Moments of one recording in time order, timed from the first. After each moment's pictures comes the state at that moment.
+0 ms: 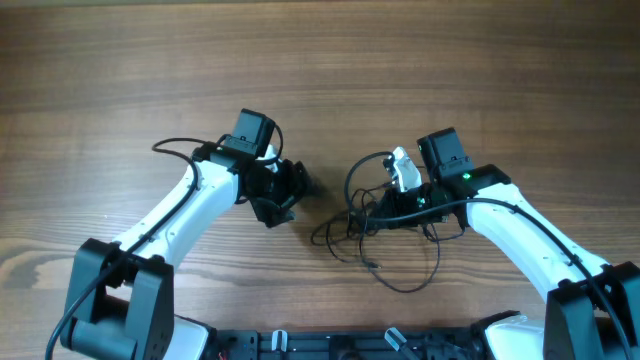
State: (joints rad) left arm -0.35 1.61 0.97 -0.73 0.57 -0.89; right arm 0.32 1.48 0.79 -0.60 -0.65 0.20
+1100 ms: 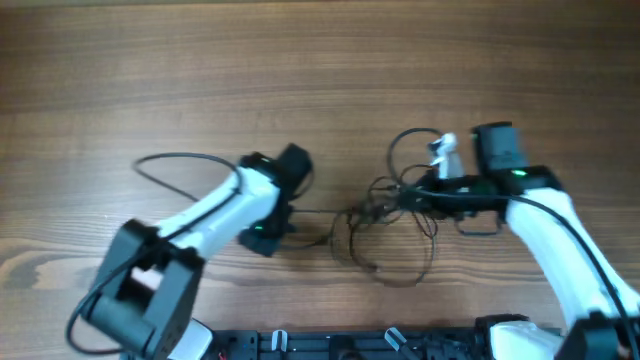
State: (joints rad) left arm -0.52 1.67 0.97 -1.08 -0.06 -1.68; right arm 0.03 1.34 0.81 -0.75 -0.78 0.25
